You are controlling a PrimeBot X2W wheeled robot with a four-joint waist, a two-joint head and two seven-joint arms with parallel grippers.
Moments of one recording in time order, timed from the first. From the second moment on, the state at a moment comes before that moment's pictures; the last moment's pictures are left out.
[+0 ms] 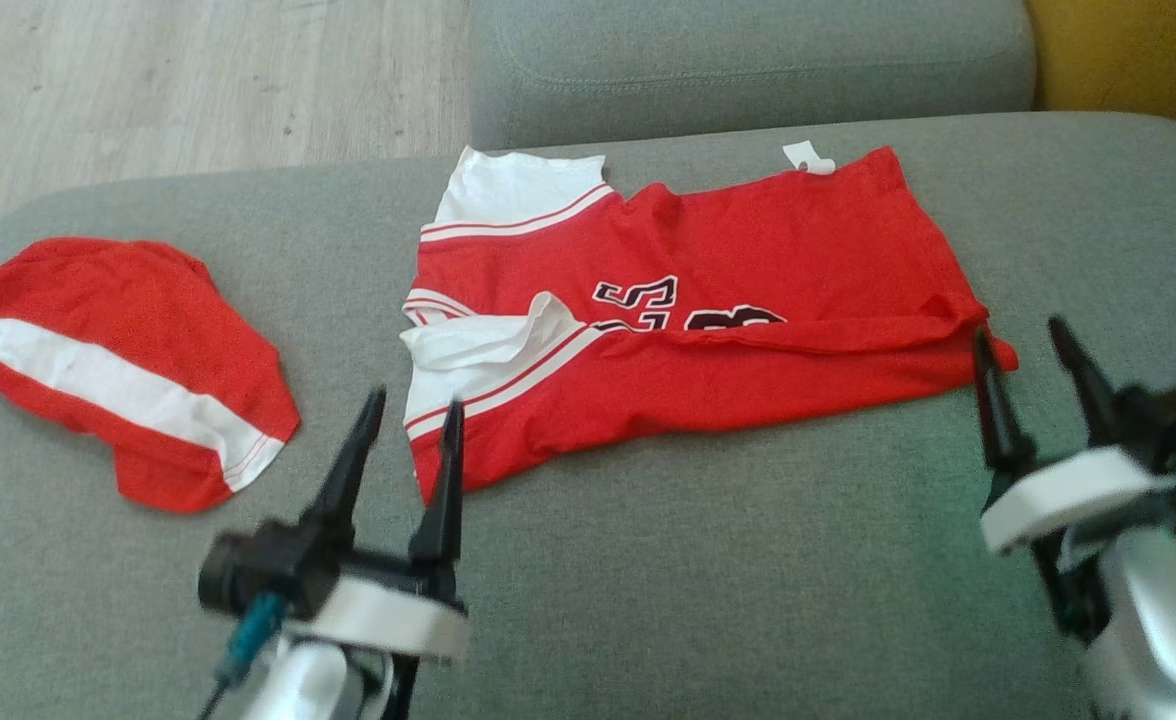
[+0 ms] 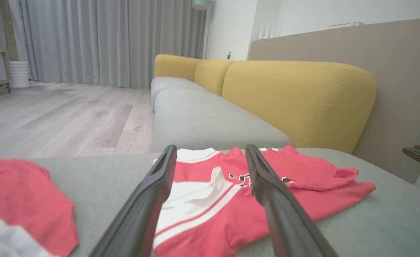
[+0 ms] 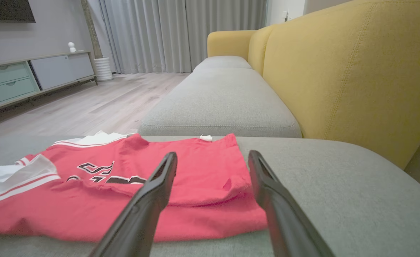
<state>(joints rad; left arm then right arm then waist) -0.19 0.19 -0.47 0.19 -0.41 0.06 -0.26 -0.32 -0.28 0.16 0.57 0.30 0.13 -0.25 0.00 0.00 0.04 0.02</state>
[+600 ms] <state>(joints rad) -0.12 0.08 -0.30 0.34 -0.27 -0.04 -0.26 -0.13 -0.15 0.02 0.37 0.10 0.13 -0.25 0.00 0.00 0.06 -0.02</state>
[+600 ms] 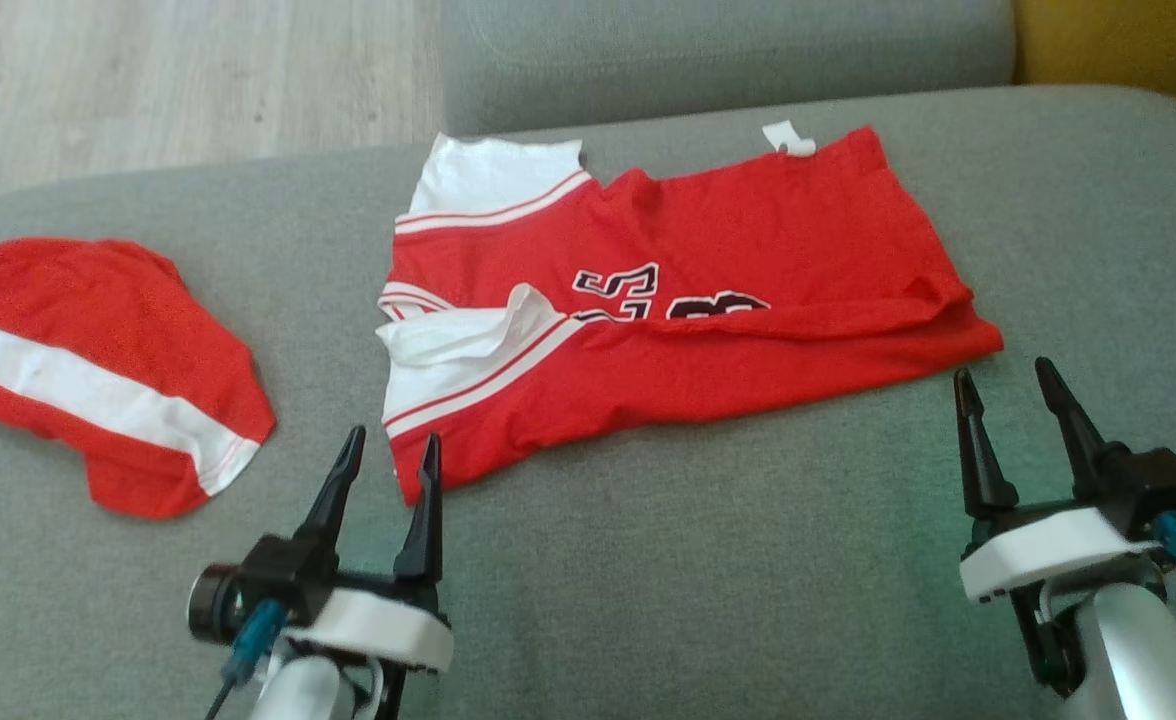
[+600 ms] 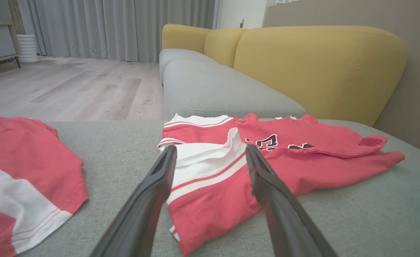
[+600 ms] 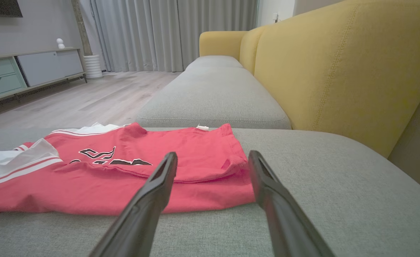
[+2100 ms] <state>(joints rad) -0.42 0.06 -0.37 0.66 -0.24 -0.07 -0.25 -0.33 -0.22 -0.02 0.53 0.08 0.13 -0.05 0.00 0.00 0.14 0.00</state>
